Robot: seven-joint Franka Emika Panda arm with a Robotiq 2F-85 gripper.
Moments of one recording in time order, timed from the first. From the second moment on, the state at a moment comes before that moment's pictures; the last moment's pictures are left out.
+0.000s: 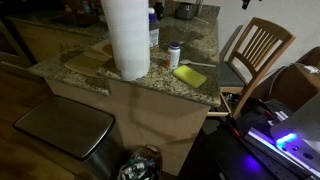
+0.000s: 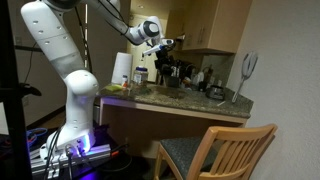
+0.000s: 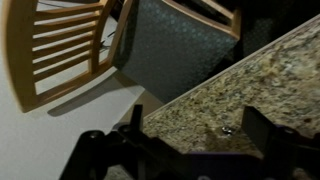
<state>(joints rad) -0.09 -0.47 0.00 -2.34 -0.40 2.14 0.03</state>
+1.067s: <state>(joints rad) 0.09 -0.52 -0.21 -2.28 -0.05 1.79 -0.75</state>
